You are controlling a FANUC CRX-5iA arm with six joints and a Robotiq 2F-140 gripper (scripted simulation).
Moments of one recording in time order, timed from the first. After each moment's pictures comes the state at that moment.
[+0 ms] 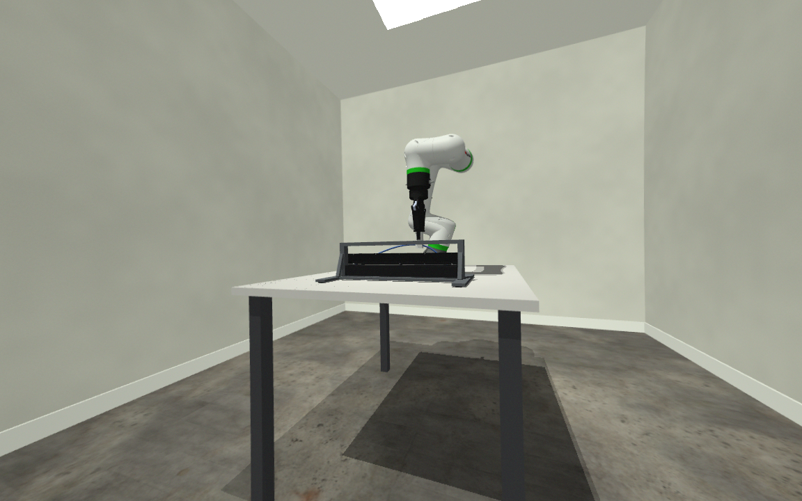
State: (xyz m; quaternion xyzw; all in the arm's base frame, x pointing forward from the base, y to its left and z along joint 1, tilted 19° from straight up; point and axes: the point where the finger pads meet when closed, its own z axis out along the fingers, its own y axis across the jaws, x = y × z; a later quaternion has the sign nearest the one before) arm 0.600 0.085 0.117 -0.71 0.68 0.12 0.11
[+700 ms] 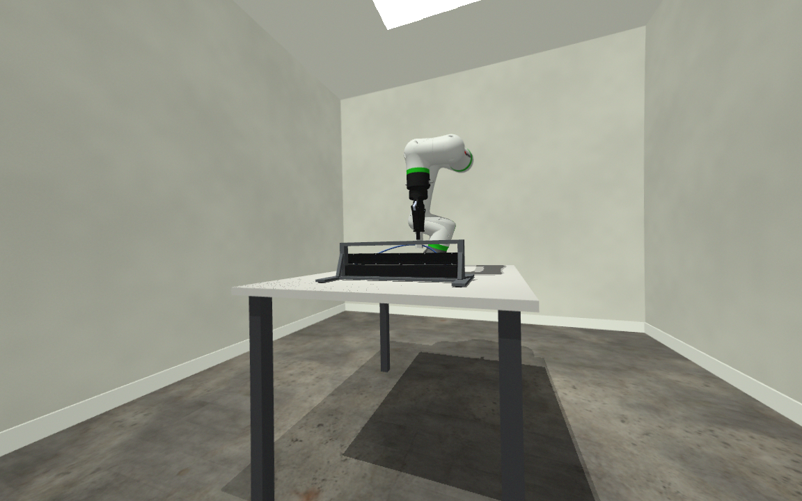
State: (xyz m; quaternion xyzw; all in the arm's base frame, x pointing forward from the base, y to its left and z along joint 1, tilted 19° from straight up) arm 0.599 0.083 0.117 -0.72 0.68 0.12 0.12
